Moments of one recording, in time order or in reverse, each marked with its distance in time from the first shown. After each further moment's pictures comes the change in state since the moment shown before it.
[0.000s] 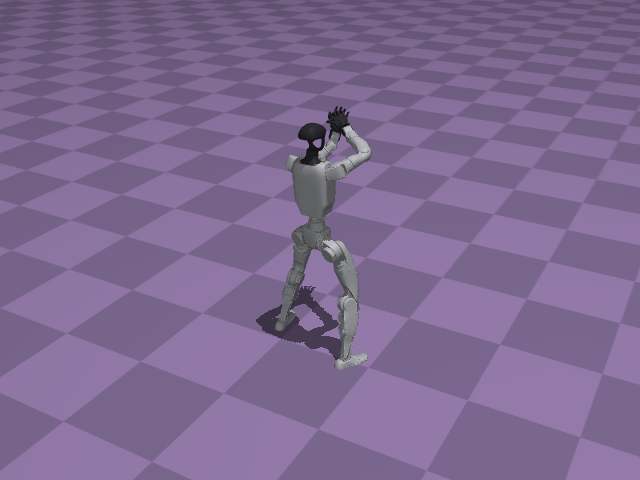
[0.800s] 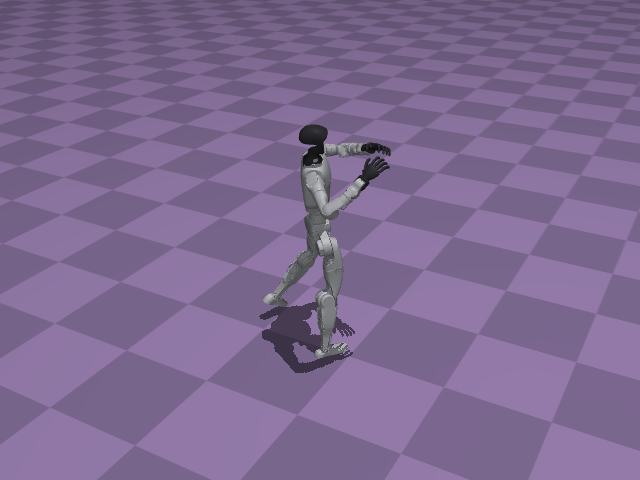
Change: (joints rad) left arm 0.259 0.585 -0.305 -0.438 0.641 0.347 -0.574; right arm 1.139 -0.566 -0.936 -0.474 0.372 -0.197 0.177; waist -0.490 0.194 -0.042; left_leg 0.157 0.024 -0.054 0.351 0.186 0.123; right_leg 0.182 0.182 0.314 -0.341 0.094 0.121
